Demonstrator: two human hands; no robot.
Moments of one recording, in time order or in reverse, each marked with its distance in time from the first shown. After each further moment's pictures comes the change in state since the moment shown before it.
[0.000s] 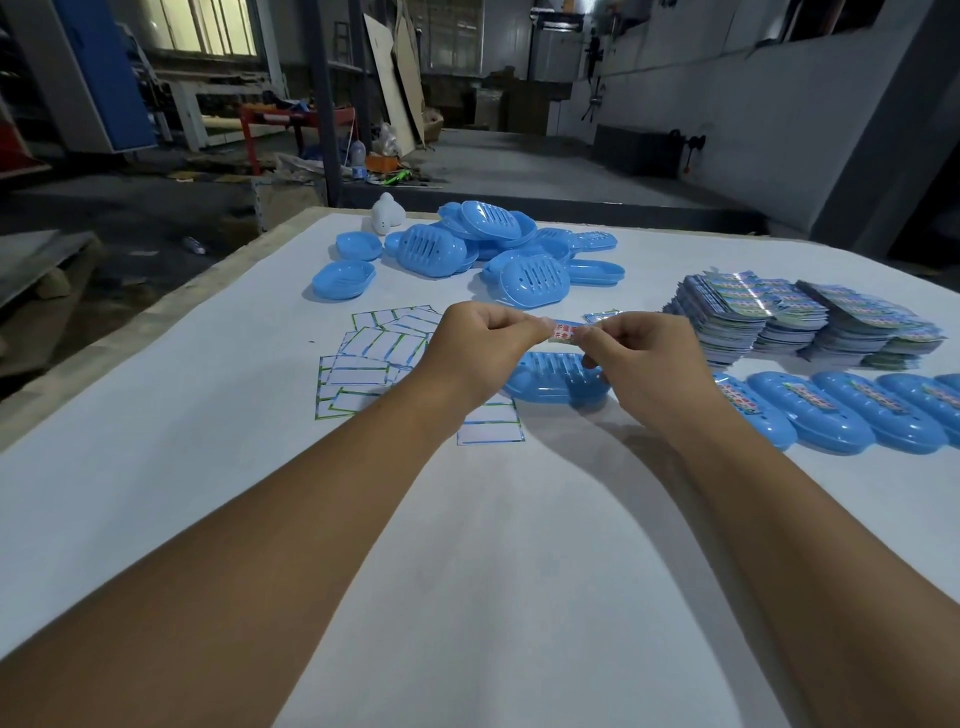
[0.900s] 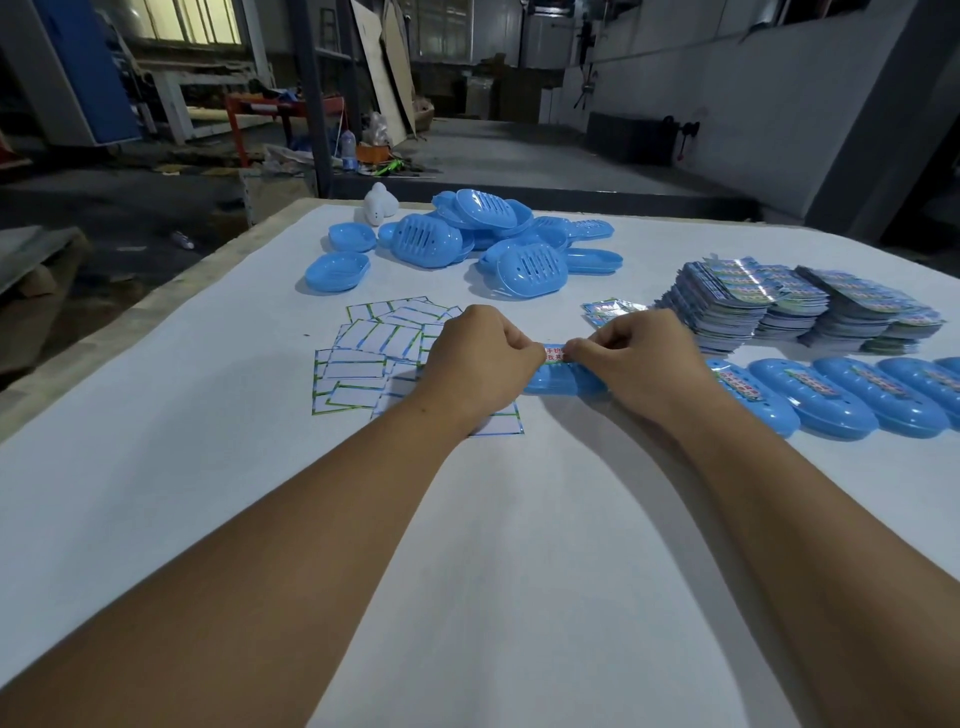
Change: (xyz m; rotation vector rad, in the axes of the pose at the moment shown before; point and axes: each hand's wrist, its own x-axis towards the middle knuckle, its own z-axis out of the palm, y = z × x) left_hand 0.007 -0.019 0.014 0.420 0.087 0.006; right_hand 0.010 0.012 0.002 -0.339 -0.028 0.030
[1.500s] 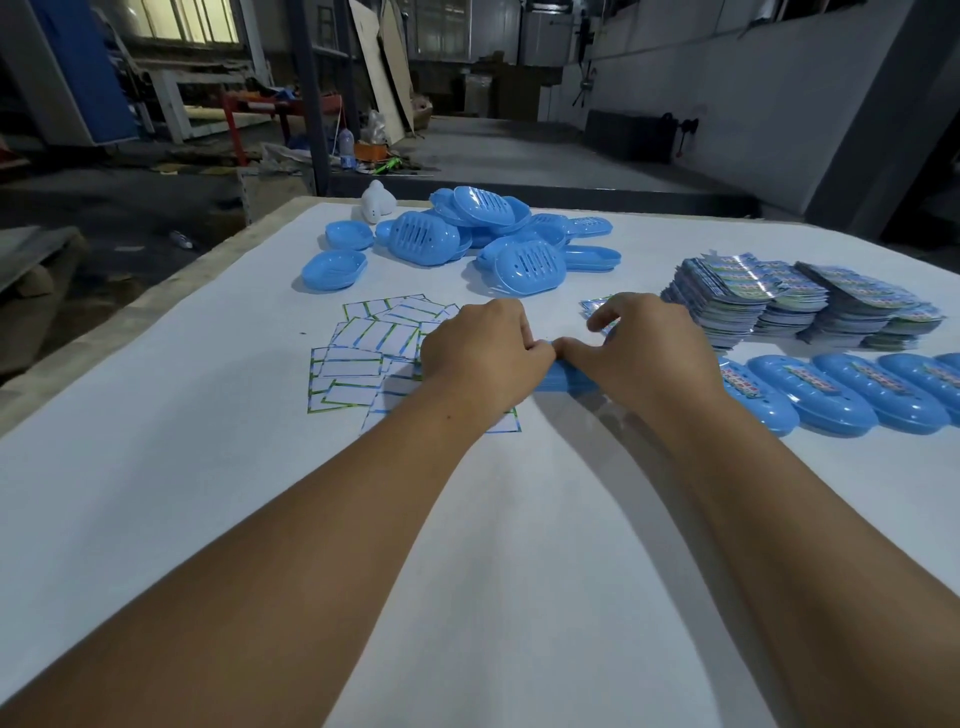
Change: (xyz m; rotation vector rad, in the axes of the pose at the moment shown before) left_hand 0.006 0.008 0.004 0.450 0.064 0.142; right_hand -0.001 -0.012 -0.001 -0.339 0.089 0.007
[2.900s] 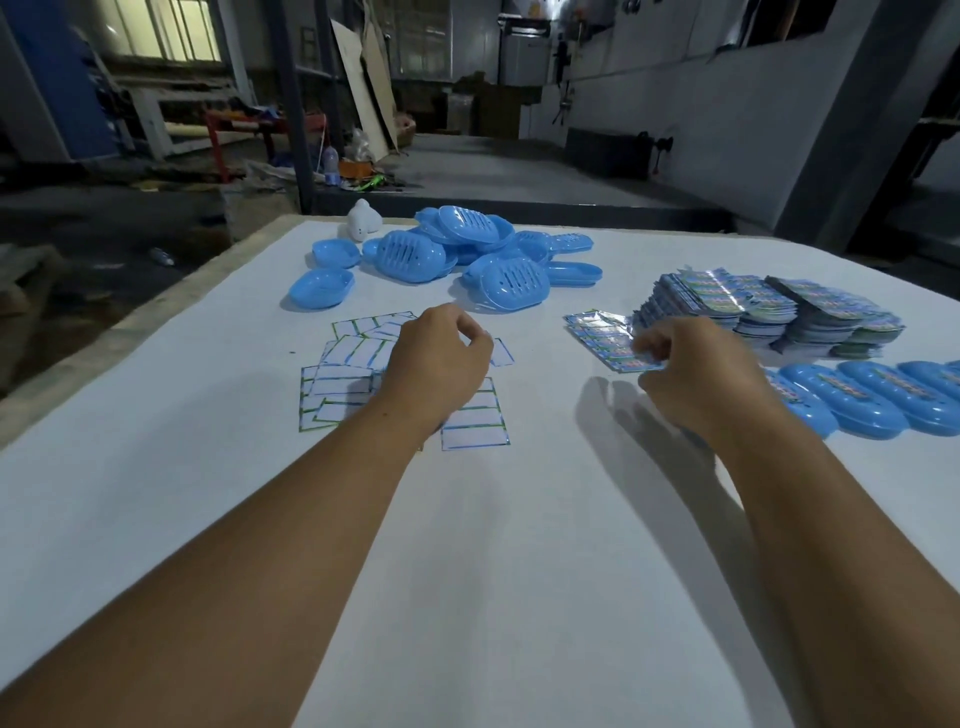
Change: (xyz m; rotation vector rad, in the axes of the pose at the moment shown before) left_hand 0.014 -0.031 -0.003 -0.343 0.034 -0.124; right_hand -0.005 0.044 -0.032 0.001 -0.037 0.039
